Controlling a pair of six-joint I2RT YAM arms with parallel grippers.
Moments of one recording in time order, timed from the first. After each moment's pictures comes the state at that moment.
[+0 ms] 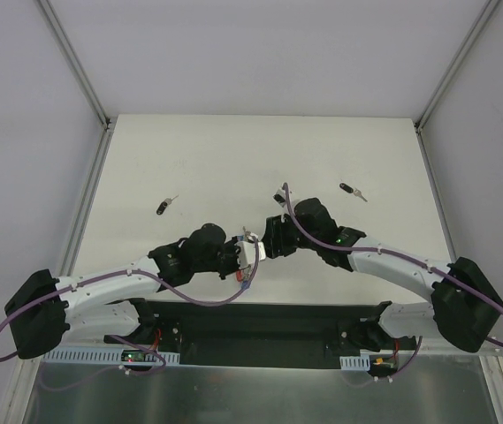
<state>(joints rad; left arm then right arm) -0.97 1.08 0.55 -0.10 0.20 0.37 0.83 1.27 0.70 -0.04 -0.26 0.50</state>
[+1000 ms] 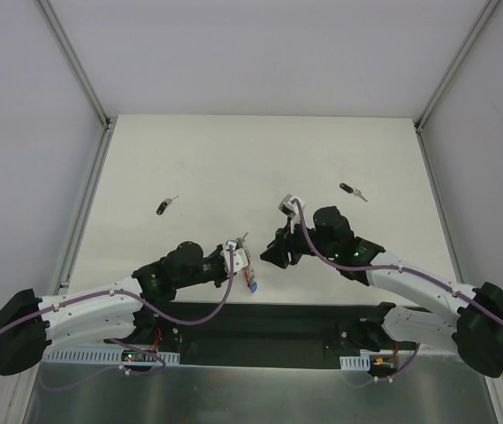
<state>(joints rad) -1.00 0.86 0.31 0.16 0.16 0.29 0.82 1.10 0.59 0.06 -0.41 0.30</state>
